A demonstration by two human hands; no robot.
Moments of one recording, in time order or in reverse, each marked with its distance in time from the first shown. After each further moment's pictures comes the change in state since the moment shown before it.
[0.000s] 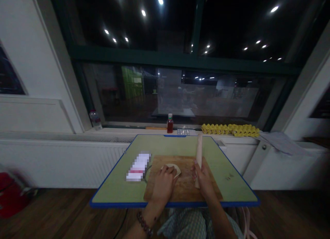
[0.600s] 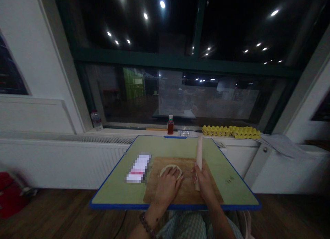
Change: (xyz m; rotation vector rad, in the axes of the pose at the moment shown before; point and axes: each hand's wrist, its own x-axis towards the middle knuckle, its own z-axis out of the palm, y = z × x) left_hand 0.003 0.007 0.008 -0.091 0.086 0.073; right_hand -0.002 -0.002 0.000 -0.040 0.006 -0.005
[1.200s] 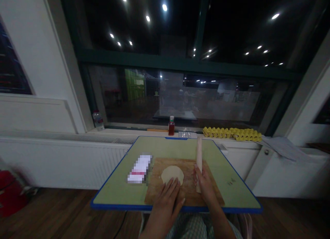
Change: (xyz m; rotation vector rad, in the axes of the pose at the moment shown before) left_hand -0.064 -0.004 0.017 -0.059 0.078 0.106; right_hand -0.001 0.004 -0.003 -0.037 -0.037 0.007
